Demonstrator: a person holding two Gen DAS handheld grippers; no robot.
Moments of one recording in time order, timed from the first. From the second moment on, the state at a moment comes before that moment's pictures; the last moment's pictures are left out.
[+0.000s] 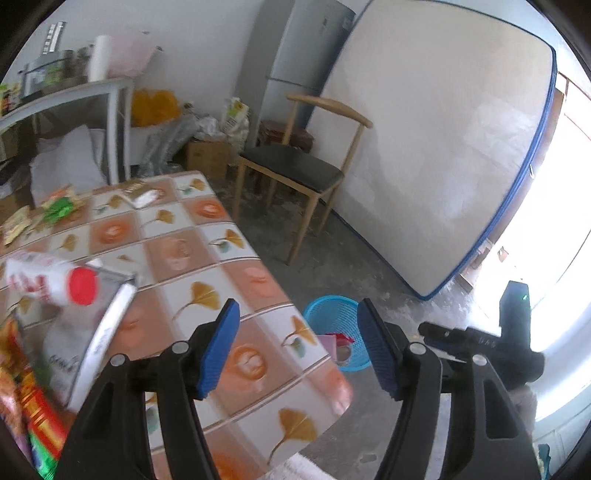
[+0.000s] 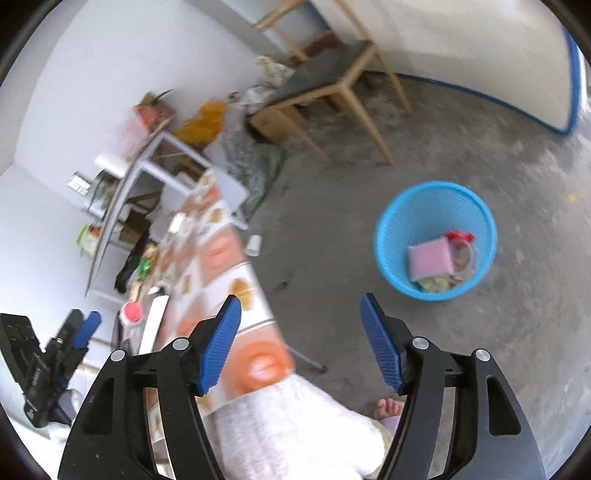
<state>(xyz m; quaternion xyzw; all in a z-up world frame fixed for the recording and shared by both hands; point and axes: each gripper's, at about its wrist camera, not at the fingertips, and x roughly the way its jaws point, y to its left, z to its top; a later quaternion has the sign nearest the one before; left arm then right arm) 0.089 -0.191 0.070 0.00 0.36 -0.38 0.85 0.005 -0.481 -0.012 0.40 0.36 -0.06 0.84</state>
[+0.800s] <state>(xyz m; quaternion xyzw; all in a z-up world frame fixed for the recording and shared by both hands) 0.089 0.006 0.057 -0.10 0.34 -0.24 0.91 0.127 -0.295 0.025 0.30 0.43 0.13 0.84</state>
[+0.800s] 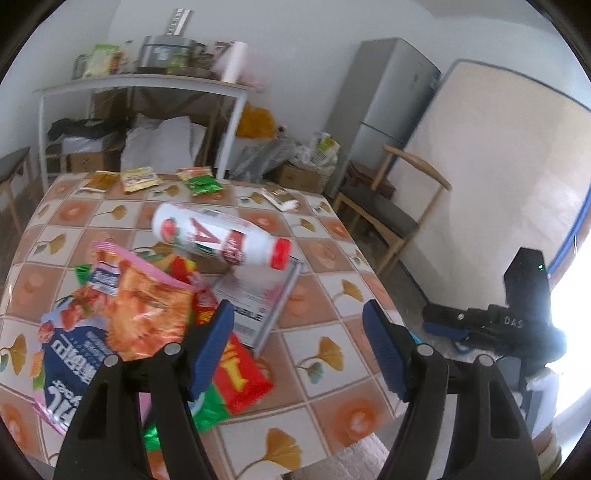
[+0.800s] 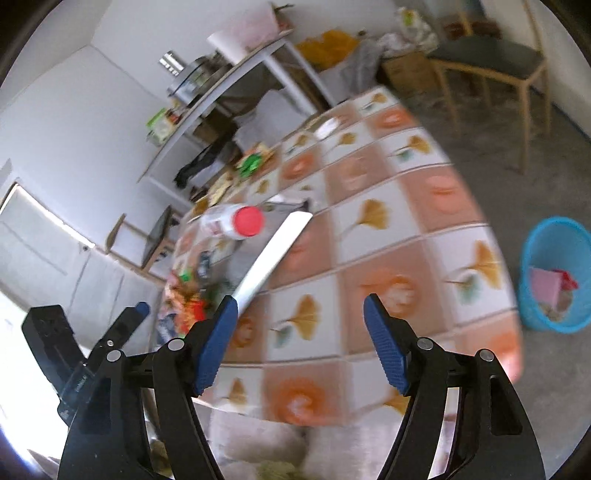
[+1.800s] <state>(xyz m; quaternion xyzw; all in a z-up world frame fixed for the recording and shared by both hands) 0.117 0.068 0.049 -0.15 0.38 -0.19 0.89 0.356 -0.089 0.014 -0.14 0.52 0.23 0.81</state>
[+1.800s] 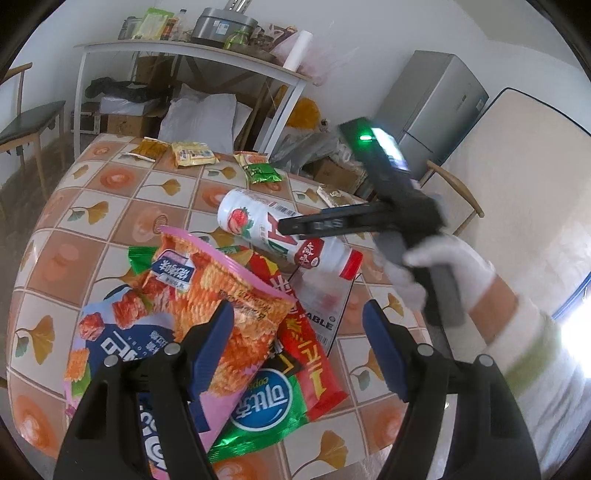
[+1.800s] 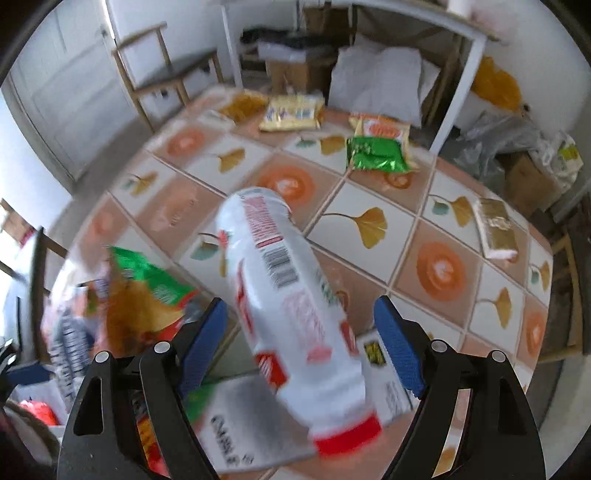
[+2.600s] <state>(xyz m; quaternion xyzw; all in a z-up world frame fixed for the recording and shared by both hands) 0.165 0.059 0.069 -0.10 0.40 -0.21 0.89 0.329 -0.186 0.013 0.08 0.53 0.19 0.82</state>
